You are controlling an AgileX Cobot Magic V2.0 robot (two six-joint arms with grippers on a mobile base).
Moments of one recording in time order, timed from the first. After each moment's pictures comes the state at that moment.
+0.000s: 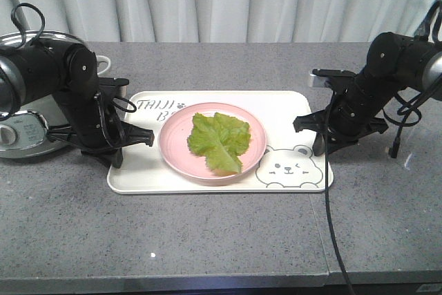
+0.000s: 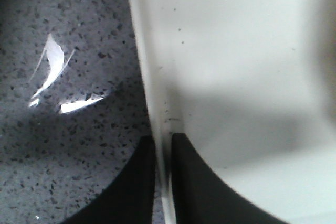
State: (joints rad) left arm -0.29 1.95 -1.53 -0.03 1.08 -0.21; right arm 0.10 2.02 -1.58 0.26 1.04 -0.18
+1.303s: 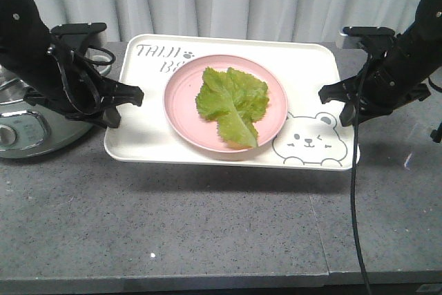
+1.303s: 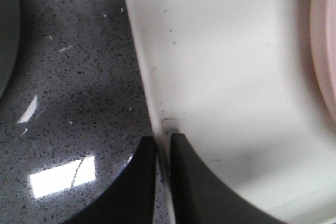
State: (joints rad) left arm -0.28 1.68 -1.52 -0.16 1.06 -0.08; right arm 0.09 1.78 -1.57 0.19 1.11 -0.16
